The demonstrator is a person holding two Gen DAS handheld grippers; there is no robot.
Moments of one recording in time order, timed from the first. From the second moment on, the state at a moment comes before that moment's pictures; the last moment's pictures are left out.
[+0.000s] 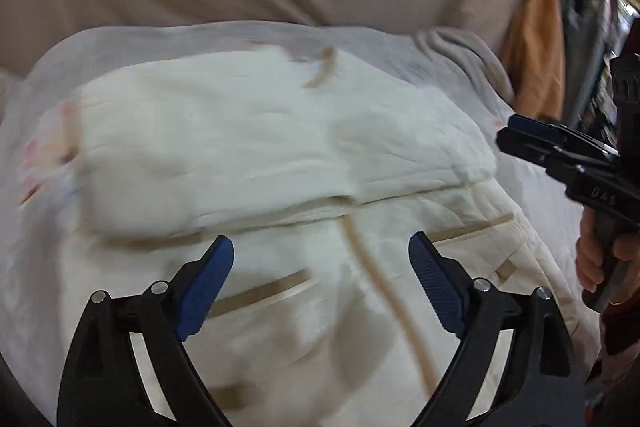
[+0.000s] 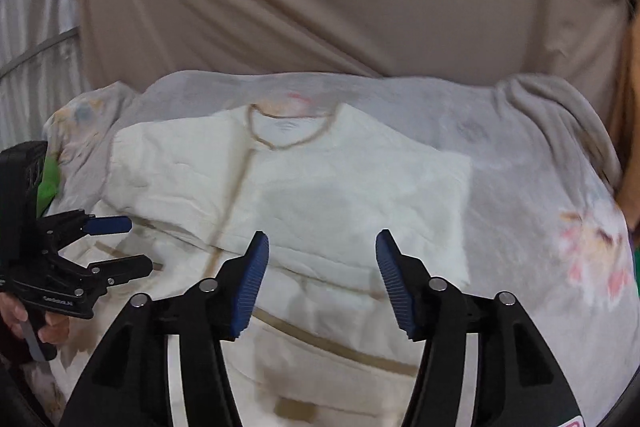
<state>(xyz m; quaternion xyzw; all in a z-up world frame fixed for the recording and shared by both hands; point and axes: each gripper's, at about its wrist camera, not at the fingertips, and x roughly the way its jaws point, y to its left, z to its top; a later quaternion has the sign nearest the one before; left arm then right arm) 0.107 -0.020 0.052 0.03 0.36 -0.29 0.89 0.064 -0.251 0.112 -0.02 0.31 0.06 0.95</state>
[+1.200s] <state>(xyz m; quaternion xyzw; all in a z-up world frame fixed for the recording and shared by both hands) 0.230 0.036 0.013 -0.19 0.45 -0.18 0.85 0.100 -0.422 0.058 0.32 0.32 0.00 0.89</state>
